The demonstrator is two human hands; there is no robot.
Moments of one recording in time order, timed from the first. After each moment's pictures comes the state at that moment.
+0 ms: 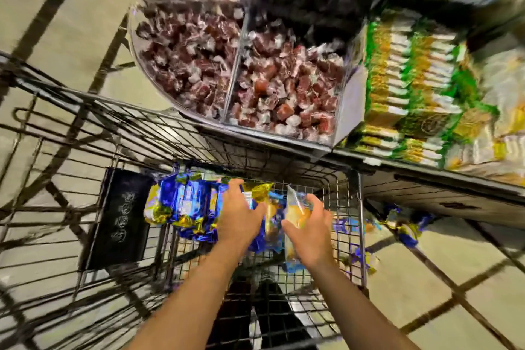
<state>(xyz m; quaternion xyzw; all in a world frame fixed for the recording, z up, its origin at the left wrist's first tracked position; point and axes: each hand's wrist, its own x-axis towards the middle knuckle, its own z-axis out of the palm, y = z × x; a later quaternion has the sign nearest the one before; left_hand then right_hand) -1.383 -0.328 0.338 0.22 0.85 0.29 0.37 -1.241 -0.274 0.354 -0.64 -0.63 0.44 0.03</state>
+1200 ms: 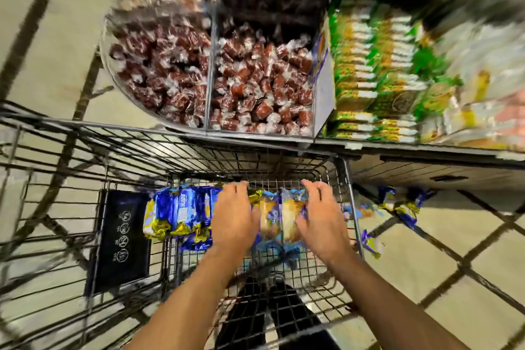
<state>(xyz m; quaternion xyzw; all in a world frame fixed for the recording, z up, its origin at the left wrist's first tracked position) -1.383 -0.331 0.353 0.46 0.85 0.10 0.24 -1.217 -0.260 0.359 -0.55 -0.80 0.22 -0.04</state>
